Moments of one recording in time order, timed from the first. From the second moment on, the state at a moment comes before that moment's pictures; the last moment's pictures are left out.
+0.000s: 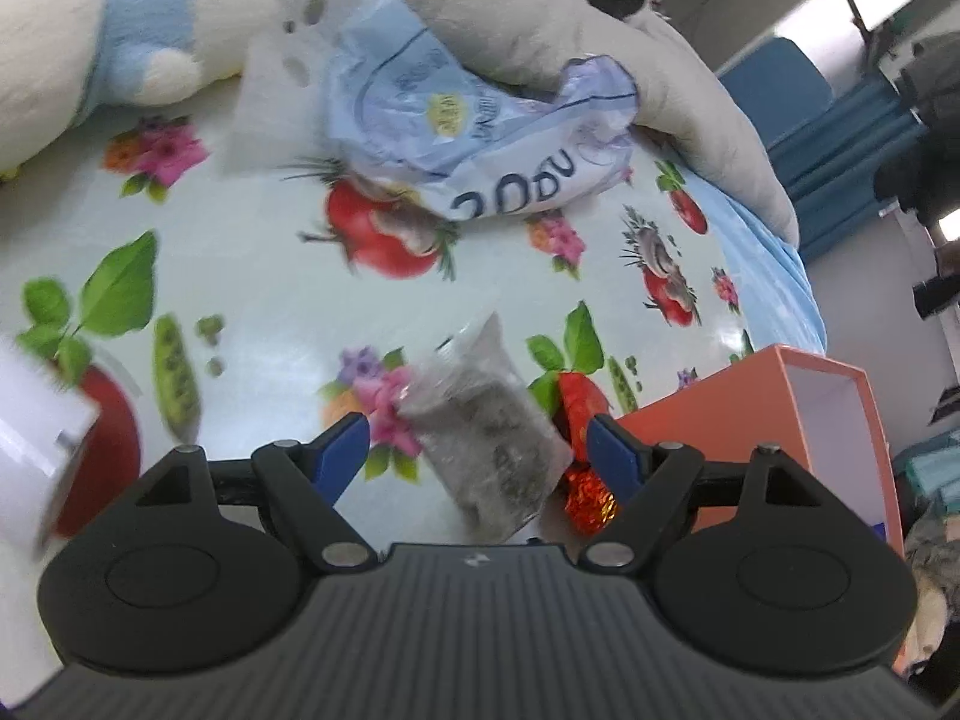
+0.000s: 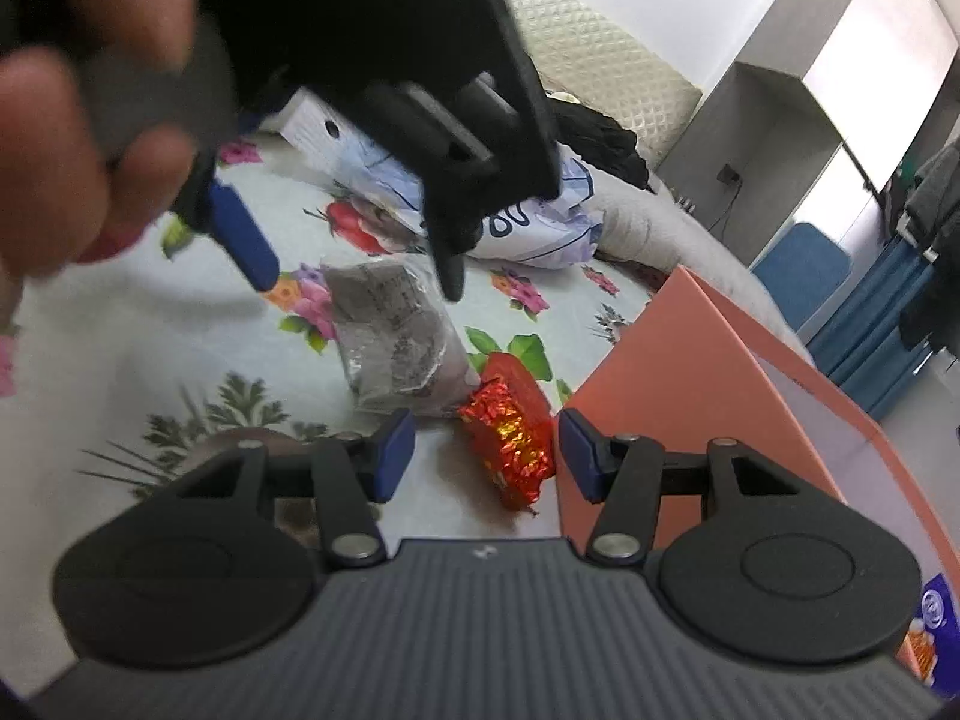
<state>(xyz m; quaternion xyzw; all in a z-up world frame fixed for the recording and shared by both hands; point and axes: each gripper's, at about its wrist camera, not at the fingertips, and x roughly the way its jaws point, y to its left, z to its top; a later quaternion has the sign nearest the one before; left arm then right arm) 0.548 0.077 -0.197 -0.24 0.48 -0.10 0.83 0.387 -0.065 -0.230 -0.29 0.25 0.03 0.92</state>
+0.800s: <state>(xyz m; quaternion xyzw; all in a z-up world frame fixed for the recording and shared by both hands) 0.558 0.040 -0.202 -0.10 0.49 -0.12 0.86 0.379 -0.080 -0.222 -0.26 0.26 0.04 0.93</state>
